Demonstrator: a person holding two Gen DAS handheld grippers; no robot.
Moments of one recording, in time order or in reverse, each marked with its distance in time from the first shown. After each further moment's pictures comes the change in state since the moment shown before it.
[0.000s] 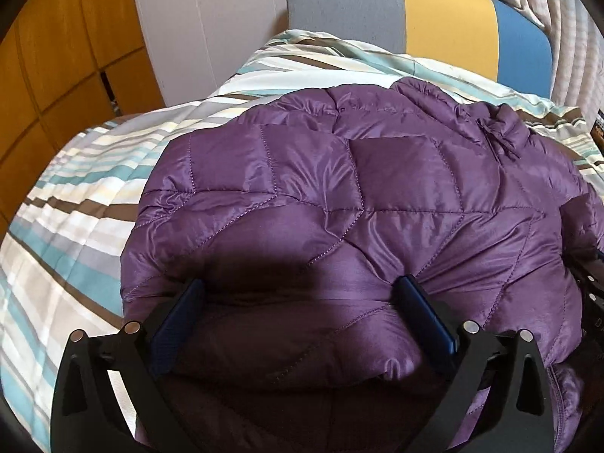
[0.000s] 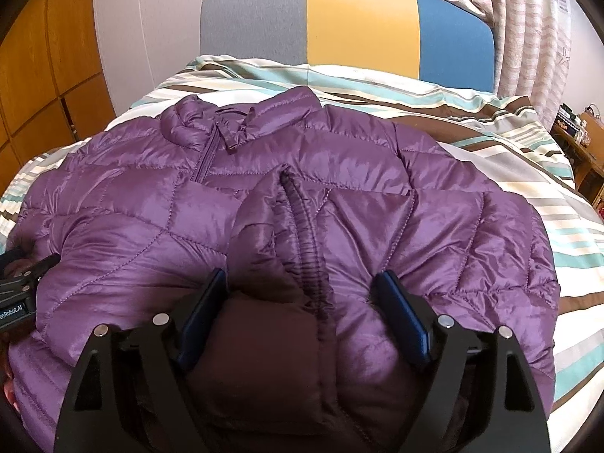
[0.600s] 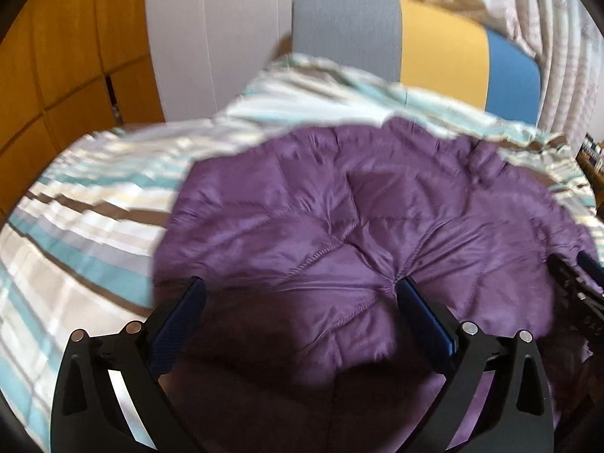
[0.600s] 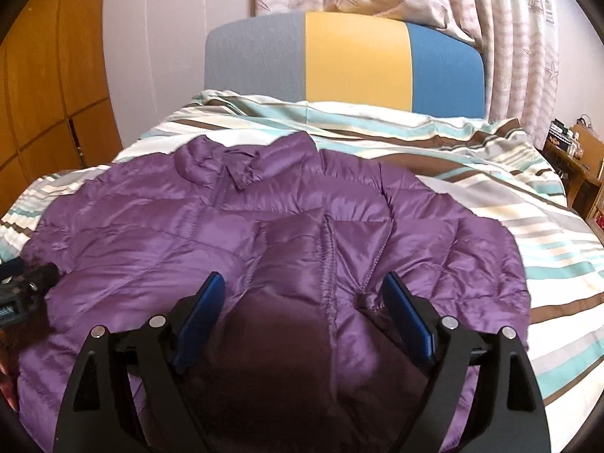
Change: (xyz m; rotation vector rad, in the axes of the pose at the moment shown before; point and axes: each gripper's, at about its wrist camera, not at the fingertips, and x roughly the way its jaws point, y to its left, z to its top) left arm -0.055 0.023 -0.012 -0.055 -0.137 -0.056; right arm -0.042 -0.003 -0.003 0.002 -0.135 0.013
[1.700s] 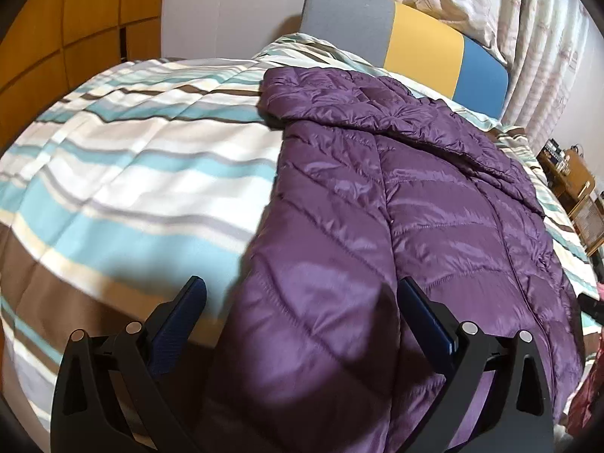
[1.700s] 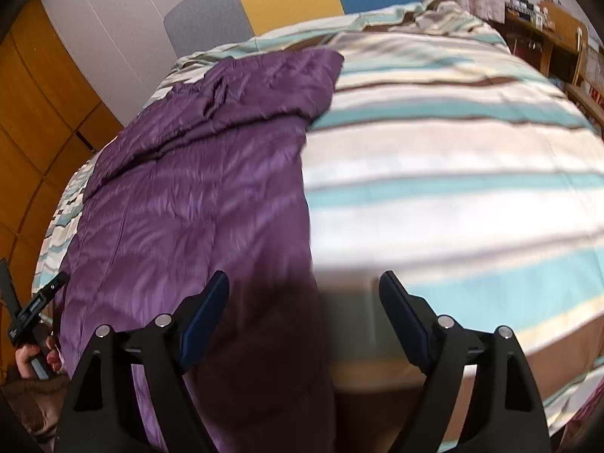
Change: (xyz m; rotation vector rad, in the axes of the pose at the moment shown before) left arm -0.121 0.081 -0.149 -0.092 0.114 -0.160; right arm -0.198 -0.137 -0.155 0.290 0.301 0.125
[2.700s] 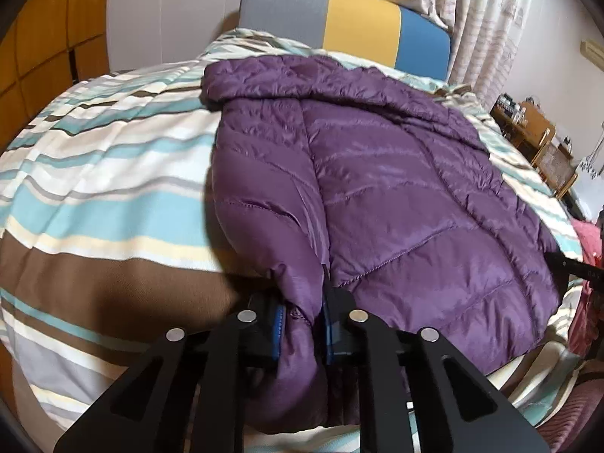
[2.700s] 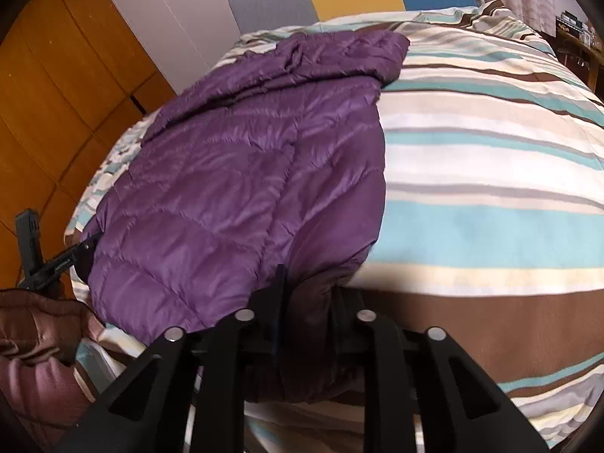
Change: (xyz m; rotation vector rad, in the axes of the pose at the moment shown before) left arm -0.037 -0.029 -0.038 0.160 0.033 -0.136; right arm -0.012 0.030 -0.053 -0.144 0.016 0.173
